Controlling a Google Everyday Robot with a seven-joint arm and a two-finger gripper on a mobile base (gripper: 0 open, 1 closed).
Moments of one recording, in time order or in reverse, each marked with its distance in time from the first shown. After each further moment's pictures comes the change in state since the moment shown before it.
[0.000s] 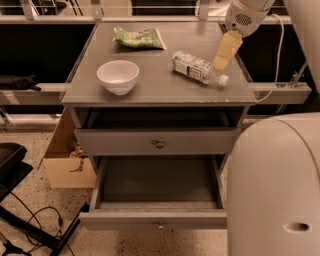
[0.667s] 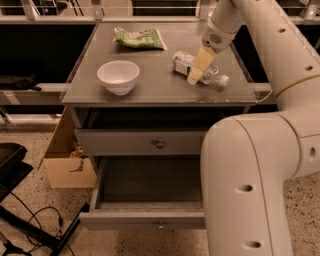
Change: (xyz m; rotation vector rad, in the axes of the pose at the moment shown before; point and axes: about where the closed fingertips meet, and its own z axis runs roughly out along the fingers) arm -0.045 -0.021 0.086 -0.065 -0.061 0.037
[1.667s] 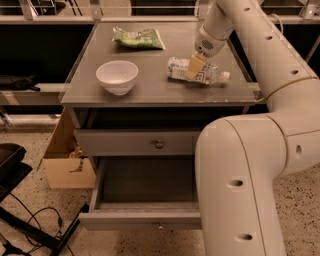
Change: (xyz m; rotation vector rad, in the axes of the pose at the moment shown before) arm -0.016 -0.013 0.033 0.012 -0.034 -0.016
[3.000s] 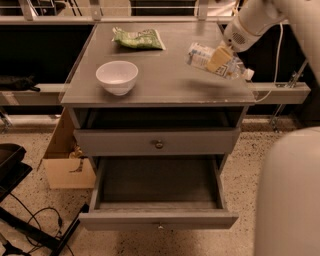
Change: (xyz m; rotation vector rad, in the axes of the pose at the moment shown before) arm 0.039 0.004 -0.069 0.102 -0.140 0.073
